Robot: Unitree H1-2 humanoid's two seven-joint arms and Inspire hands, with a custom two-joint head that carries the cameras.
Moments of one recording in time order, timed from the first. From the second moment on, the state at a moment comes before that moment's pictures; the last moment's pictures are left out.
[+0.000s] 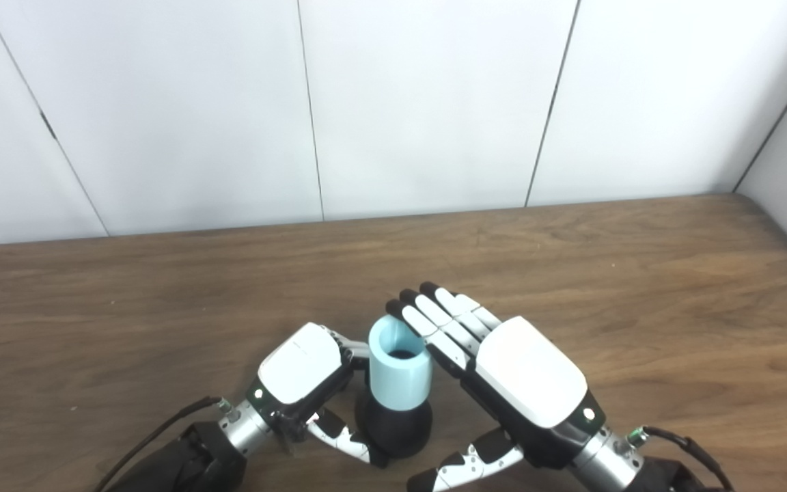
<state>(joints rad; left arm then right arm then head) -0.46 0.41 -0.81 0.35 0.76 -0.47 0.38 0.10 -0.18 0.16 -0.70 -0.99 -0.22 0.35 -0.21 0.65</state>
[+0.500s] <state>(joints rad) -0.46 0.41 -0.82 0.35 0.76 -0.47 0.38 0.09 -0.18 0.15 -0.70 -0.97 -0.27 0.27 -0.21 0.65</state>
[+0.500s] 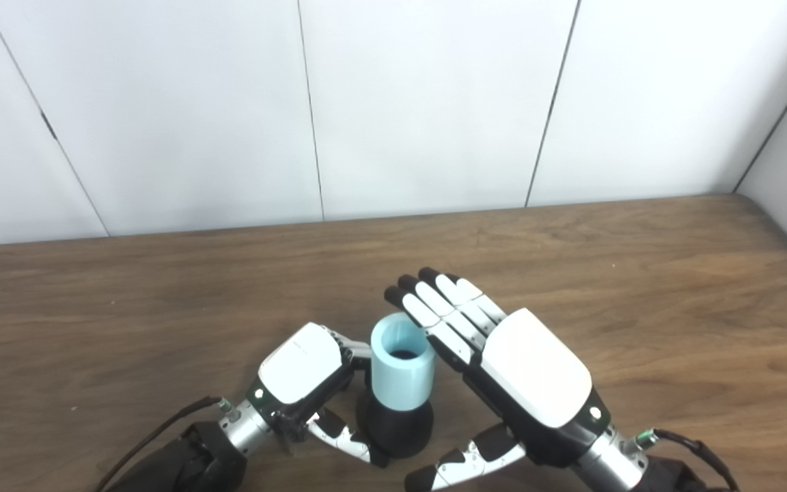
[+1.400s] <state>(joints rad) -0.46 0.41 -0.81 0.35 0.76 -0.47 0.38 0.11 -0.19 0.22 -0.70 -1.01 -0.24 0.37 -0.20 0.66</state>
